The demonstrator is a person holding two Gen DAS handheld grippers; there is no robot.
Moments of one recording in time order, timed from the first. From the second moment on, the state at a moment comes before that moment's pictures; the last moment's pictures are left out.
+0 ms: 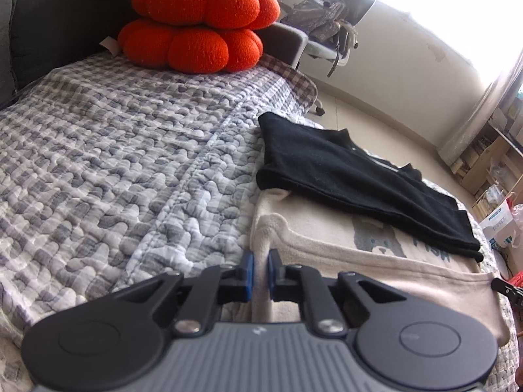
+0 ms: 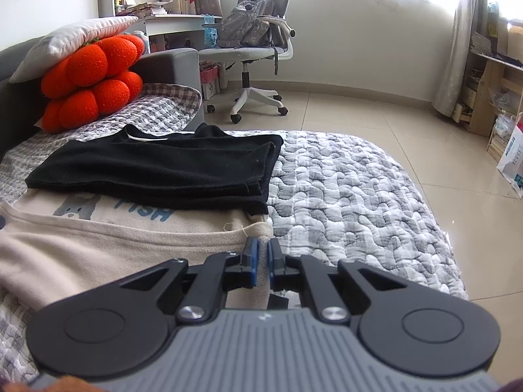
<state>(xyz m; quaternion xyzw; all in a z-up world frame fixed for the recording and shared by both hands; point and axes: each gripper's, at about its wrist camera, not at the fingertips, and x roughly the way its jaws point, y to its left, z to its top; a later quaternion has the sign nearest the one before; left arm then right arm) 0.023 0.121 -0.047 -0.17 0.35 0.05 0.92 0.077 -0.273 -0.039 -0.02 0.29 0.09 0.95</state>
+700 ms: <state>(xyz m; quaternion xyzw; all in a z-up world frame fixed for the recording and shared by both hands) 0.019 0.136 -0.044 -0.19 0.35 0.07 0.91 0.078 -0.274 -0.040 -0.03 0.30 0.08 0.95</state>
